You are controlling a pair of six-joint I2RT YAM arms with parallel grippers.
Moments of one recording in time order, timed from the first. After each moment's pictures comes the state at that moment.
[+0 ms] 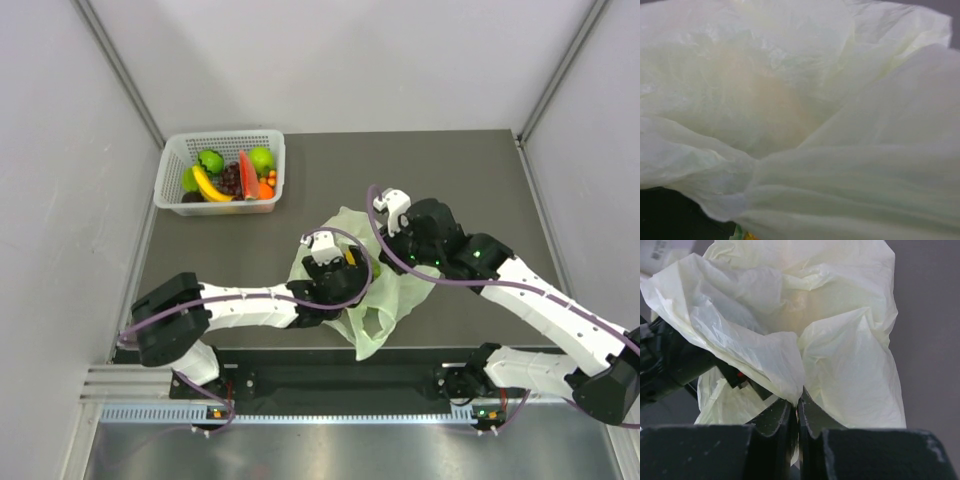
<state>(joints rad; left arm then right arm) -1.18 1.55 0.84 0.08 -0.86 -1.04 0.76 1.09 1.05 -0.64 -0.04 0.08</state>
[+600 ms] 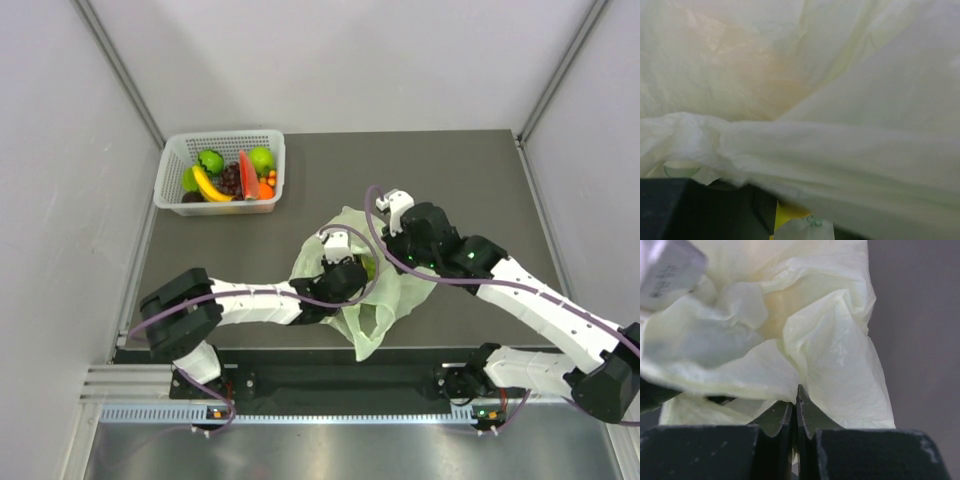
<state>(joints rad) -1.13 1.63 0.83 0.17 -0.64 -0.87 0.76 1.10 1.02 -0.63 0.08 0.11</state>
